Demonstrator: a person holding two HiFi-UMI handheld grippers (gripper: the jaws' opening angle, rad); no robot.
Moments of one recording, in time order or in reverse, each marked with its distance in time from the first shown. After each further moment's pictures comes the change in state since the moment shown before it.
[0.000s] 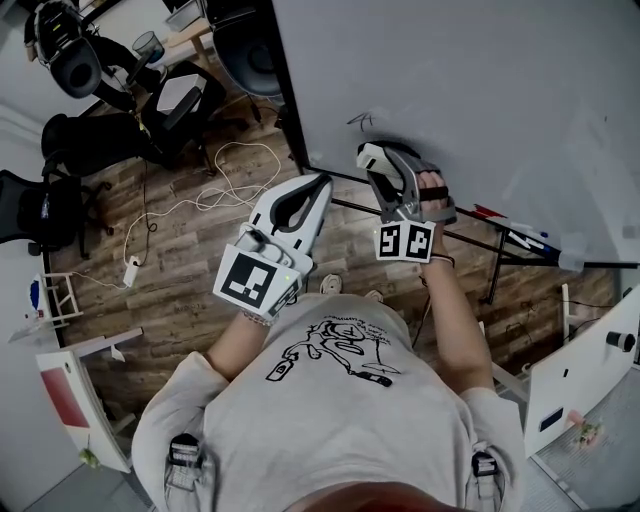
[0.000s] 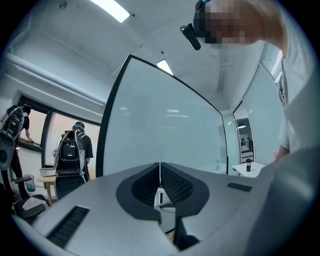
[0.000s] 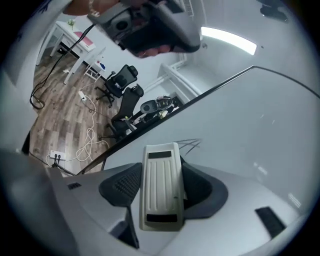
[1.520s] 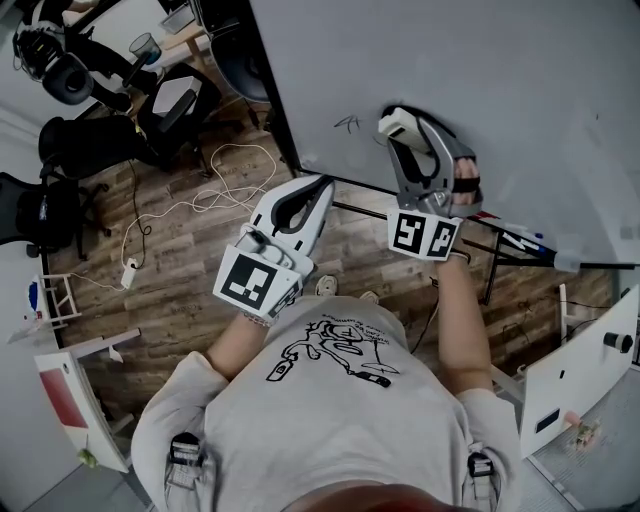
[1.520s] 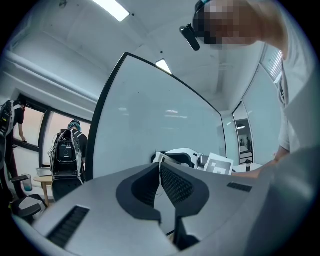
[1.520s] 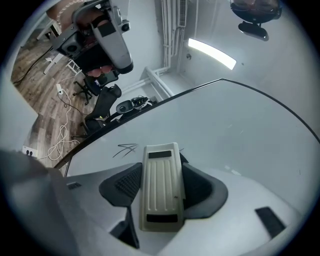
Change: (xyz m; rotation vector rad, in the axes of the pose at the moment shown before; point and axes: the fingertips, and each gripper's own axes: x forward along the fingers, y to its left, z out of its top) left arm 0.020 -0.014 0.002 -0.005 -0.006 -0.015; right arm -0.033 -0.120 0.006 0.009 -0.044 -0.278
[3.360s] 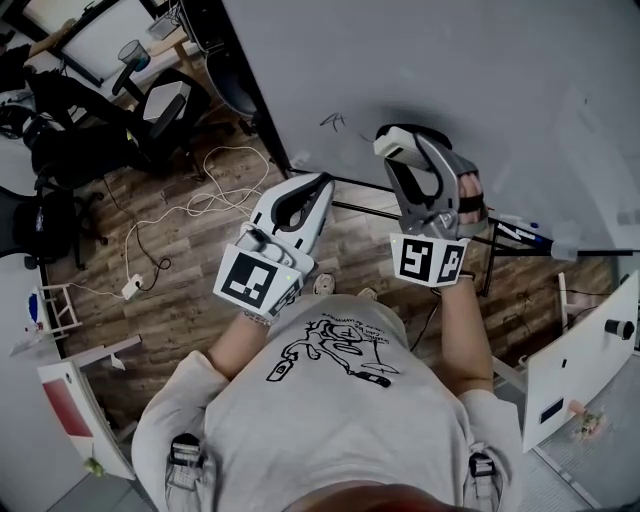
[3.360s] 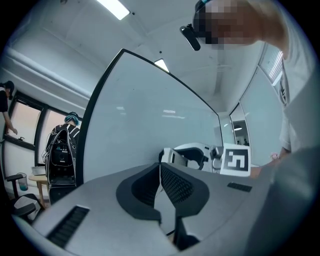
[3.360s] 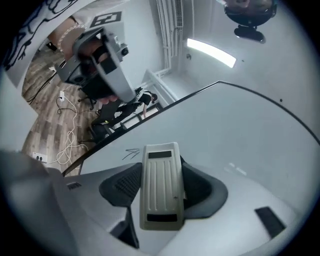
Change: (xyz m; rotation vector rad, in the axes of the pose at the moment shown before) left arm 0.015 -0.012 -0.002 -0.010 -0.001 -0.035; right arm -0.044 -0.007 0.009 0.029 -0.006 0.075
